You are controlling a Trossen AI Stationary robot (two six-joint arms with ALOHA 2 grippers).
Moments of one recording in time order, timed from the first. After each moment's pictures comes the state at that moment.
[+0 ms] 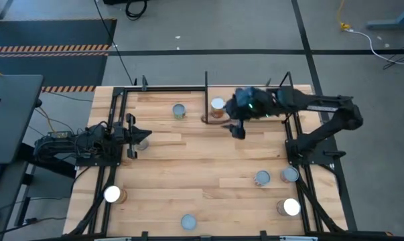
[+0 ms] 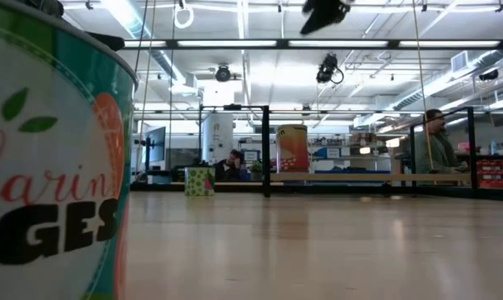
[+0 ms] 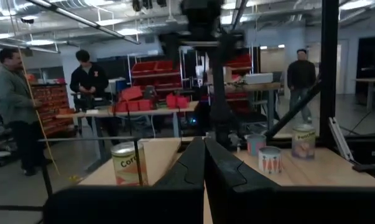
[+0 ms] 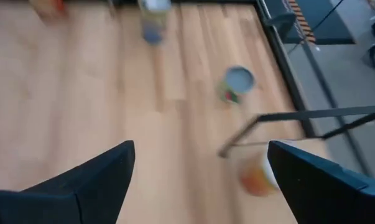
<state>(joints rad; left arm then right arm) 0.03 0.03 0.01 0.27 -0.13 0.08 -0.03 1.37 1.49 -0.85 0.16 0.04</state>
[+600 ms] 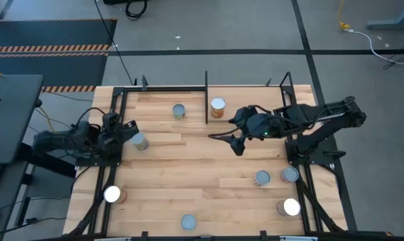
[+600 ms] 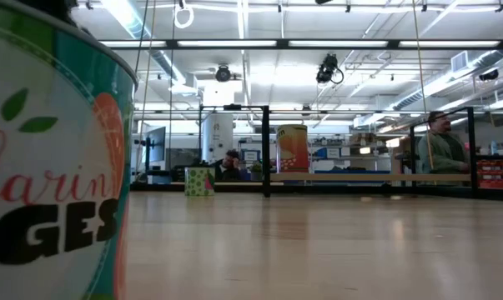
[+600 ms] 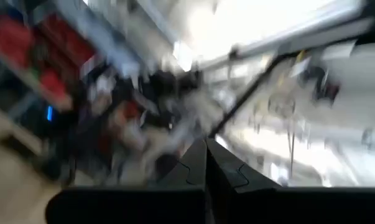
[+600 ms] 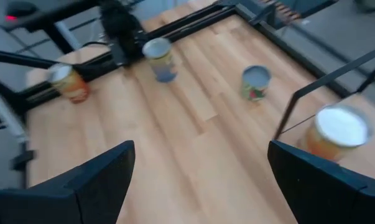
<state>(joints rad) -0.10 0.15 0.20 0.39 -0.03 -0.85 0.23 1.36 1.49 -0.83 0.46 0.56</state>
